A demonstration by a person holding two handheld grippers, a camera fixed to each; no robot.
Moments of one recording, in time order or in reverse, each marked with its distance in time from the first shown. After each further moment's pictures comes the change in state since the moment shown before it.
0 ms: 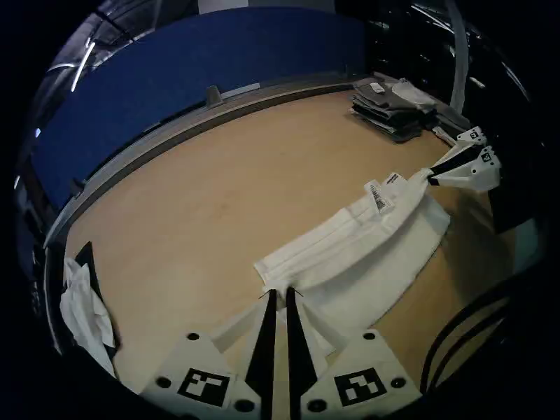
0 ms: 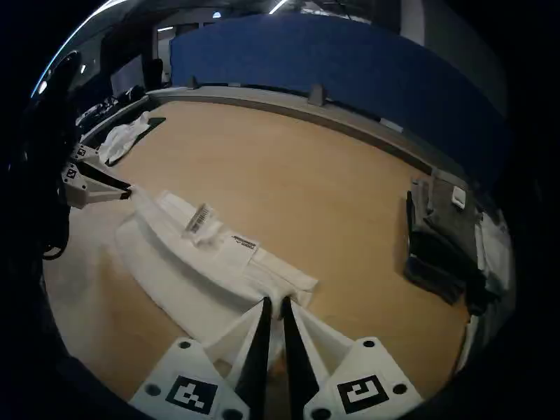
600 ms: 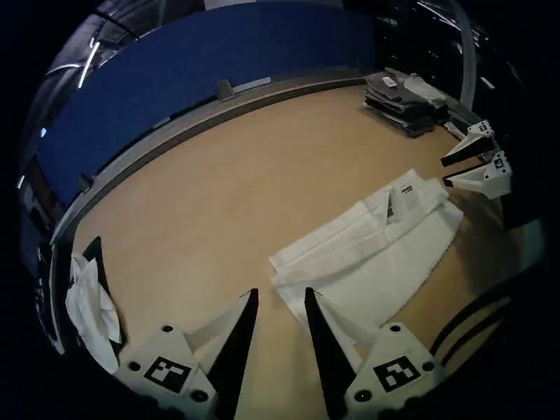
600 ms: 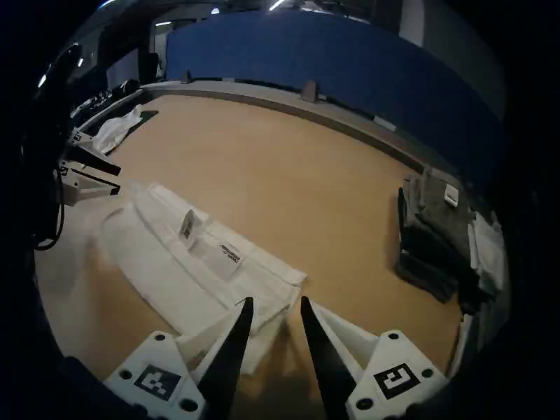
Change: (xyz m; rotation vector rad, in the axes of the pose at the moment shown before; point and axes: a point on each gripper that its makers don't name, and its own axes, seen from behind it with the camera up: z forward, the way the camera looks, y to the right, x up) left arm -0.009 -0.015 0.003 0.059 -0.023 -0.001; right arm -0.010 0.011 0.003 -0.051 -0.015 -0.022
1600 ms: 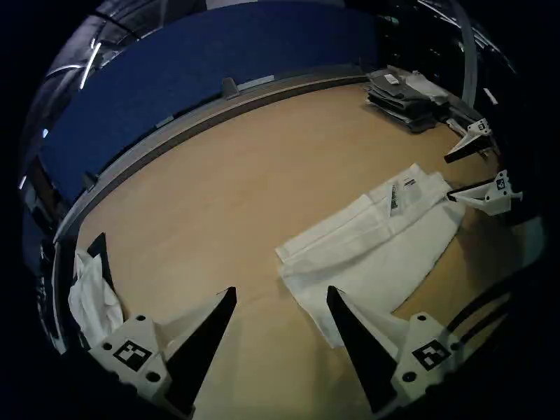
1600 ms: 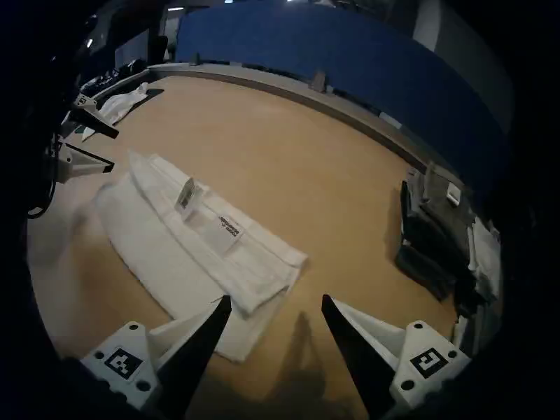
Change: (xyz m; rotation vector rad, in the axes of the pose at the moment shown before) left arm -0.011 -0.007 -0.006 0.021 -0.005 0.004; right arm -0.026 0.006 0.004 -0.032 -0.044 -0.079
